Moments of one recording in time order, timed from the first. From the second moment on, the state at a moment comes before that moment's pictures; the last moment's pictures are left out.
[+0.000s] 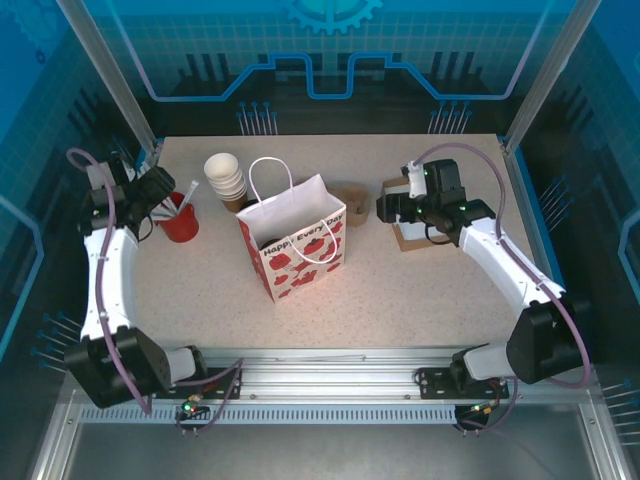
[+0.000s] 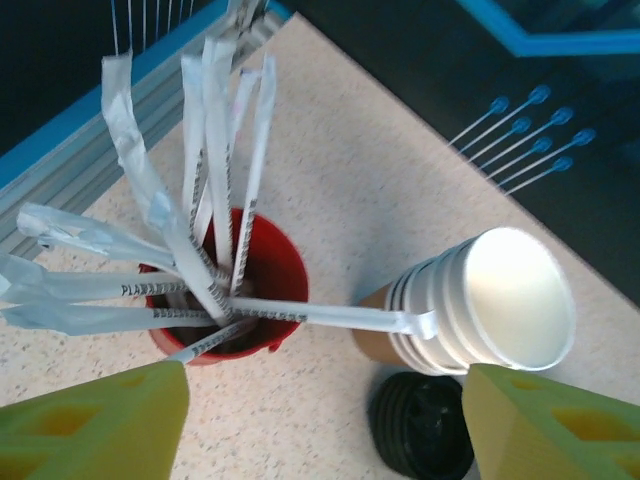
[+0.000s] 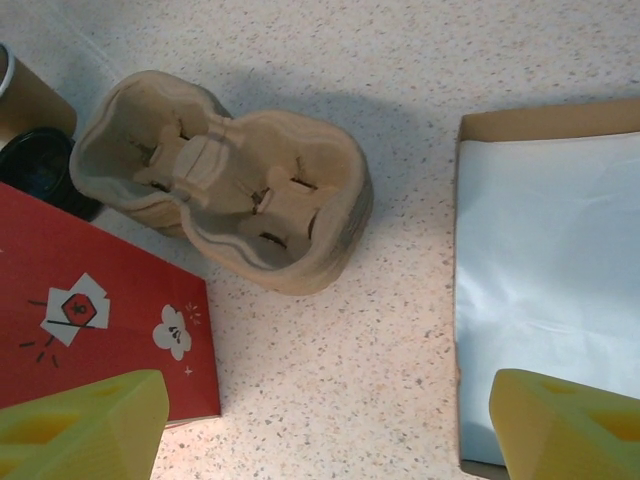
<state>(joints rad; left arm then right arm) 0.37 1.28 1.24 -0.65 0.12 -0.48 0.27 1.38 1.12 -0.49 -0.20 0.17</state>
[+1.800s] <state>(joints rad) 0.08 1.48 1.67 -0.90 -0.28 -0.18 0.29 1.41 1.10 -0.43 -0.29 0.18</state>
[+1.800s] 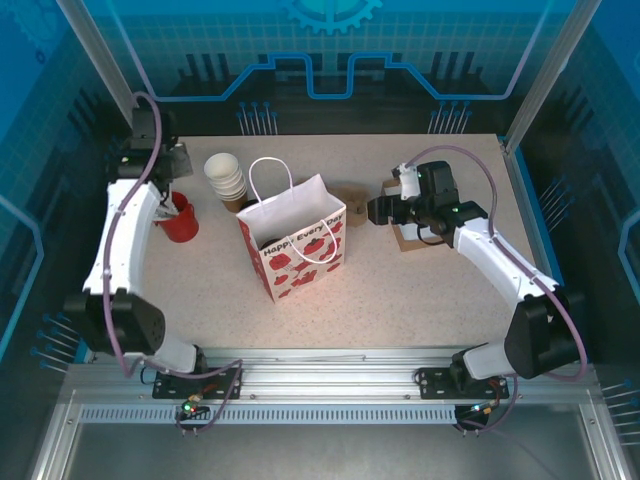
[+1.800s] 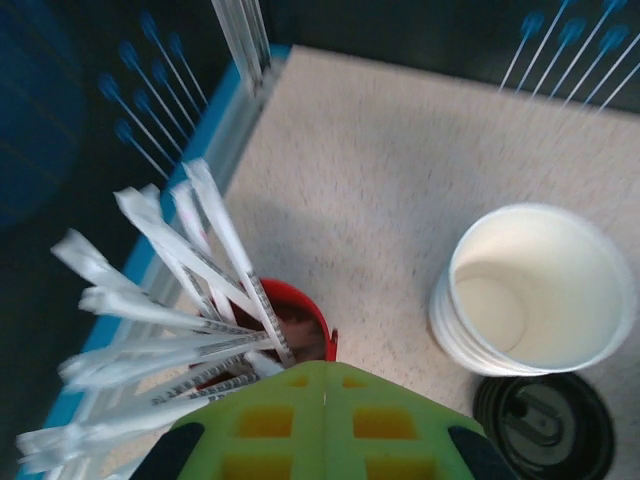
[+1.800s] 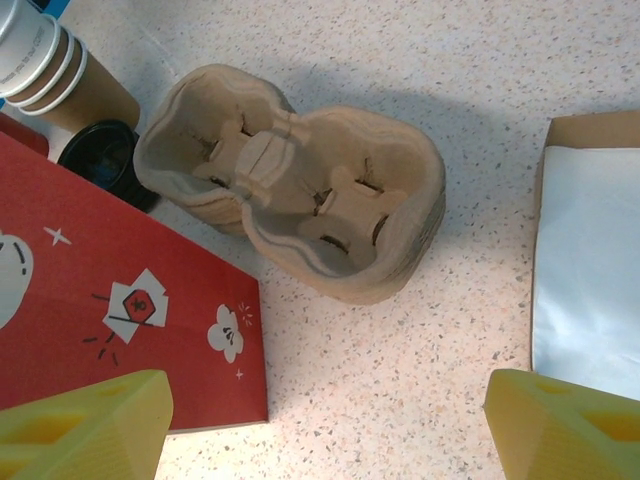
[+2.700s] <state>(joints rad) -0.42 1.21 1.83 -1.01 0.18 -0.28 0.30 1.31 1.17 -0.60 -0.25 0.14</state>
